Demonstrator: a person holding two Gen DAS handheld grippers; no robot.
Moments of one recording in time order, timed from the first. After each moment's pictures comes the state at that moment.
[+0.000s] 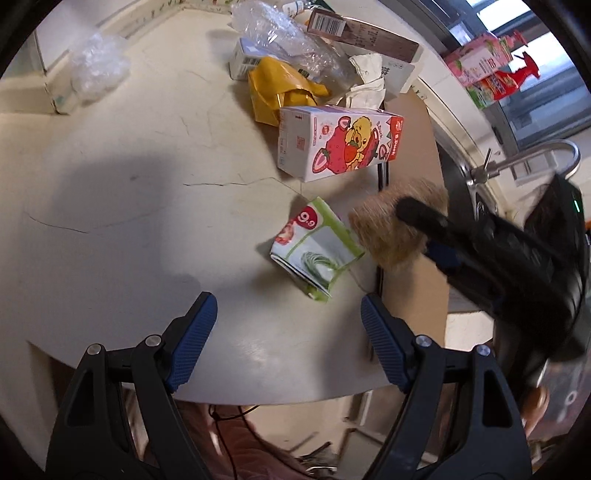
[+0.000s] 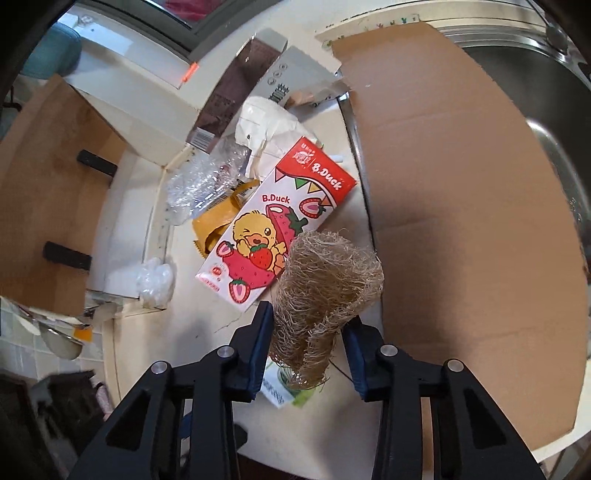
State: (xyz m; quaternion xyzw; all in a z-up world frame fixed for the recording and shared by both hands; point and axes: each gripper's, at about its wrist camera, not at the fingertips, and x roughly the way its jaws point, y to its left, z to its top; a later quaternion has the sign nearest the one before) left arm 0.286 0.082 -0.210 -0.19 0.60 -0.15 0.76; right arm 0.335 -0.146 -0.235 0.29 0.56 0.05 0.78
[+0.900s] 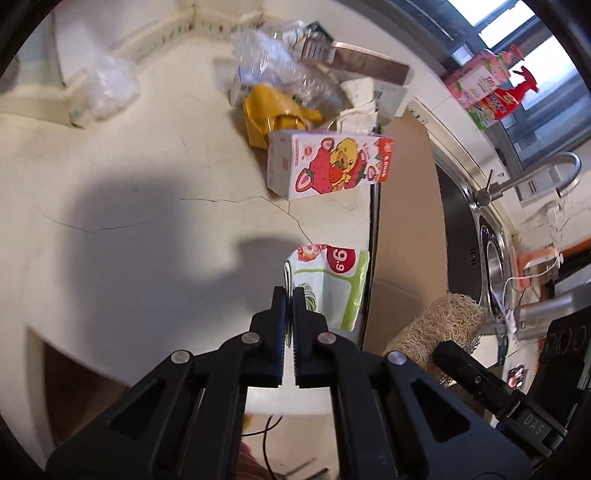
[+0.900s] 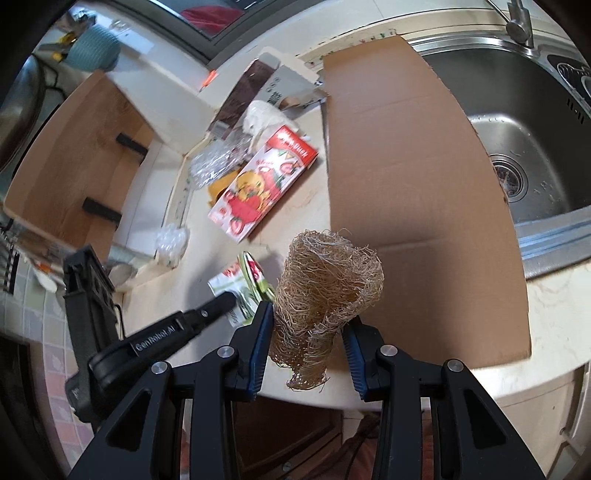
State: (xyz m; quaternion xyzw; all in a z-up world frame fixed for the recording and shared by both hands) left arm 0.271 0.059 -0.183 -0.18 0.56 -0.11 0.80; right arm 0.209 -0.187 -0.181 0.28 0.54 0.09 0.79
